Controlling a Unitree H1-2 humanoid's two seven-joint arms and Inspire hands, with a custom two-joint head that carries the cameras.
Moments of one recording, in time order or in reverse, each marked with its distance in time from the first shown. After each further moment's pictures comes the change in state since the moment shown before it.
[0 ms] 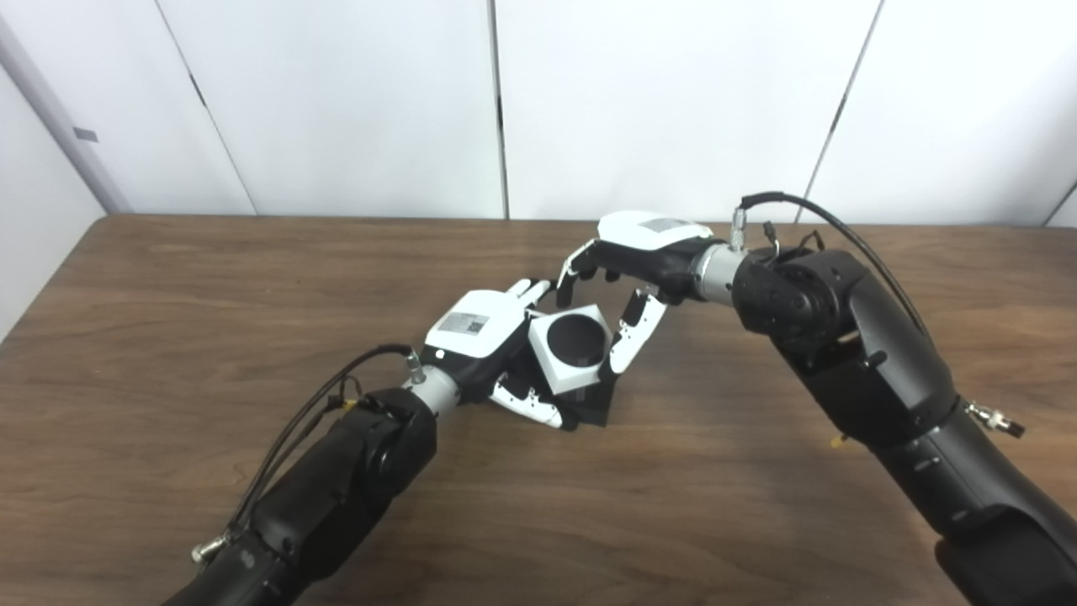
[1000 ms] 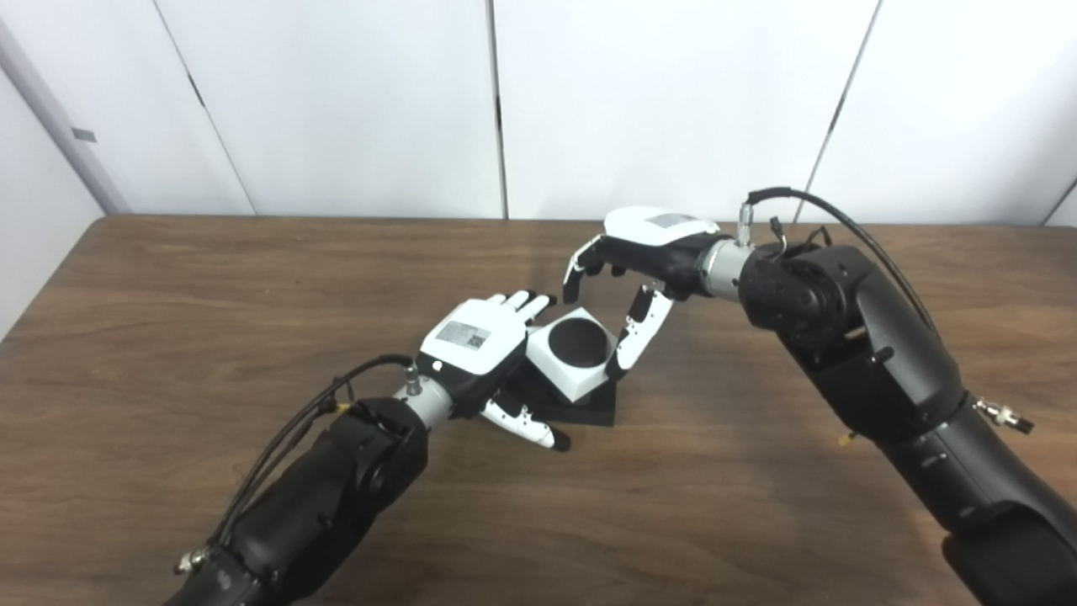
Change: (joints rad) left arm 0.032 0.039 -0.002 -0.136 0.155 0.028 -0.122; right arm -0.009 -0.015 0.000 0.000 0.003 0.000 -0.001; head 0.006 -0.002
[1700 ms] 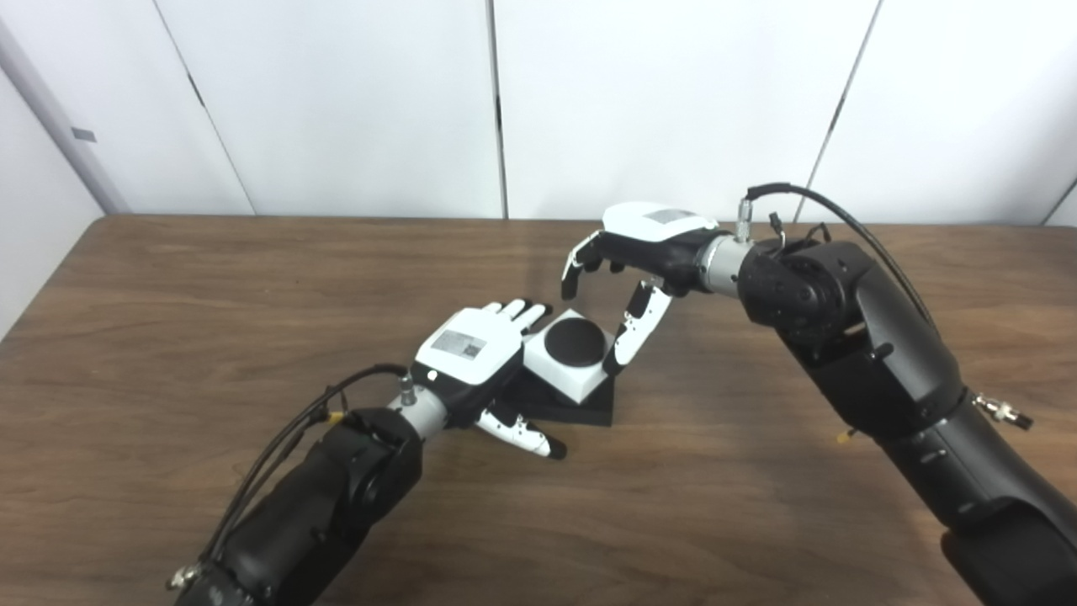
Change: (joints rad) left arm 0.045 0.003 0.033 -0.033 0.014 -0.008 -0.016; right arm -0.006 0.001 0.001 0.002 0.001 0.000 -0.001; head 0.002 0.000
